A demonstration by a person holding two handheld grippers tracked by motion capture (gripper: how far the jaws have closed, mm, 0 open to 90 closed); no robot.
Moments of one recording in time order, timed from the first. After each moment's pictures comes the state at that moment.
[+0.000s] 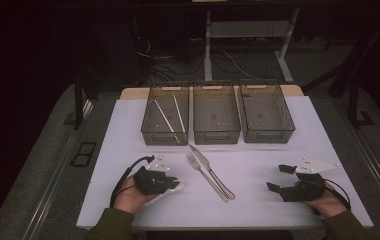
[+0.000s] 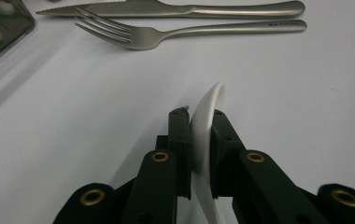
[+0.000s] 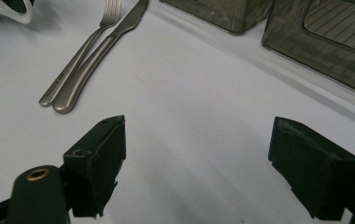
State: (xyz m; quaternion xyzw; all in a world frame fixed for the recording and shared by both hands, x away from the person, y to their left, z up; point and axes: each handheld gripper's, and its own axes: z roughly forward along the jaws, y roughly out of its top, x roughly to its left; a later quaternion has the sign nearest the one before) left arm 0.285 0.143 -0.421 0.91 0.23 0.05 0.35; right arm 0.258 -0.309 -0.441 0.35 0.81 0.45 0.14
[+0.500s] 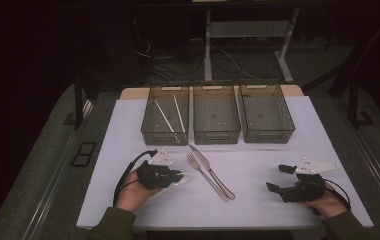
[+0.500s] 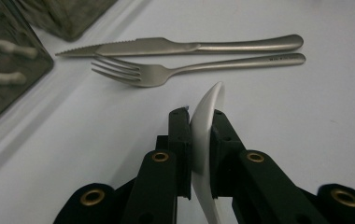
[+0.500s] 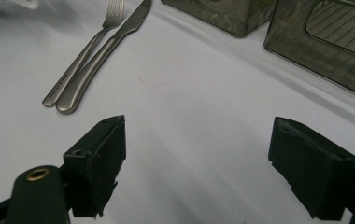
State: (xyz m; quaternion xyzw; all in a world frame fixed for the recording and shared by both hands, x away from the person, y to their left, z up) left arm 0.293 0.134 -0.406 0.90 0.22 0.06 0.37; right arm 0.256 -0.307 -0.440 0.34 0.82 0.45 0.14
